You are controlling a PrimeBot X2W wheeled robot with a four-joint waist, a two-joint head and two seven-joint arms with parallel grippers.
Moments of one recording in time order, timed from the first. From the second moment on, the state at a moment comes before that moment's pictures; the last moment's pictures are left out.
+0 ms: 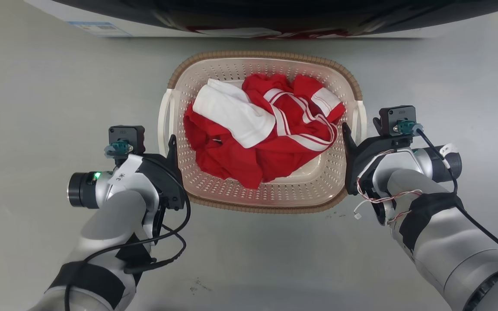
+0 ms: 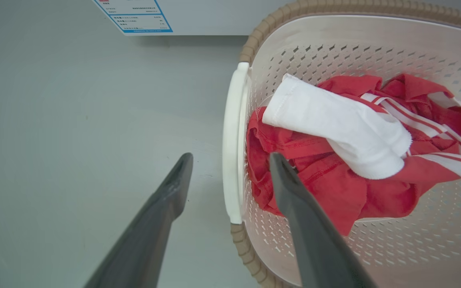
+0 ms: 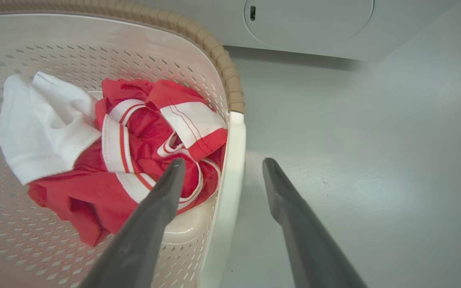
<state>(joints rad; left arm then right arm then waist) -0.94 0.03 -0.76 1.25 -0.86 0.06 -0.21 -1.05 -0.07 1.11 1.25 0.98 -0.11 -0.17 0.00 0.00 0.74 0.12</state>
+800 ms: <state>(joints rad) -0.86 0.08 -0.72 1.19 -0.85 0.04 -0.25 -0.99 -0.06 1.07 1.20 0.98 -0.09 -0.25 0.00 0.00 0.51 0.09</state>
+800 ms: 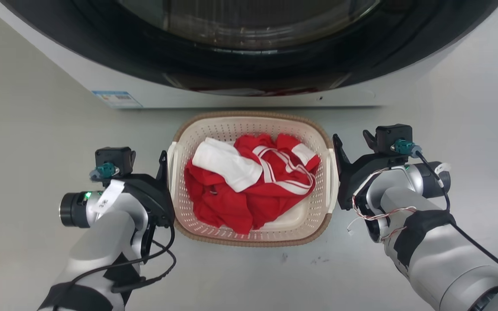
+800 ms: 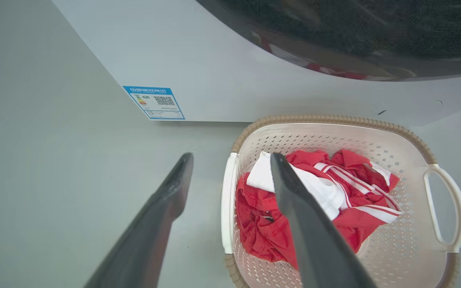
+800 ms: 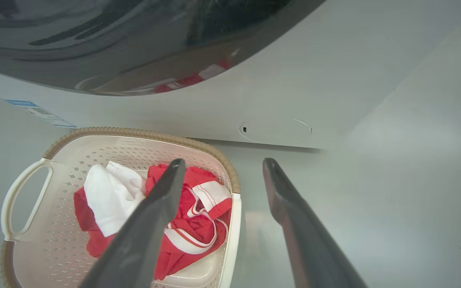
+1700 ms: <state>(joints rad) -0.36 0.19 -0.52 0.70 -0.67 0.12 -0.25 -0.58 -0.13 0.80 0.82 0.87 -0.12 -0.25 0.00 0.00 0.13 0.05</state>
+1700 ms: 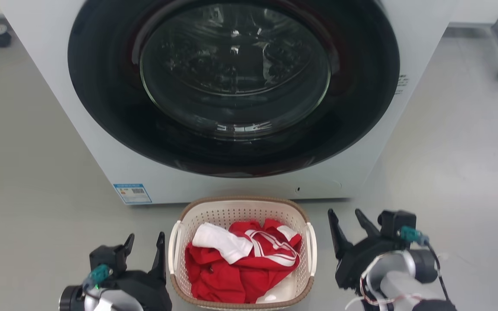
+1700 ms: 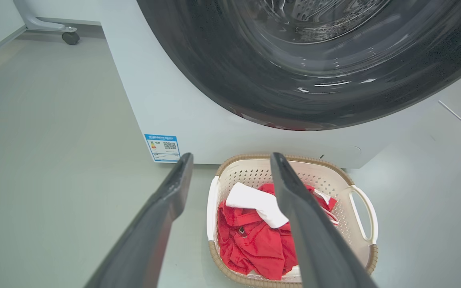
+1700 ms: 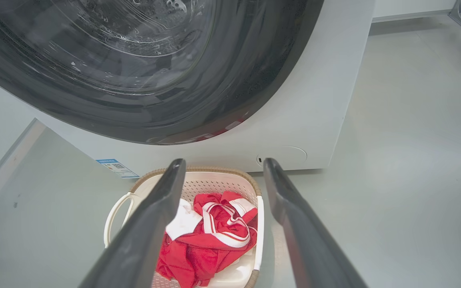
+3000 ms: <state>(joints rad) 0.13 0.11 -0.18 0.12 -0.30 0.12 -0.25 0.02 -0.10 0.34 0.15 0.32 -0.12 -0.25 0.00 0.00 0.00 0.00</state>
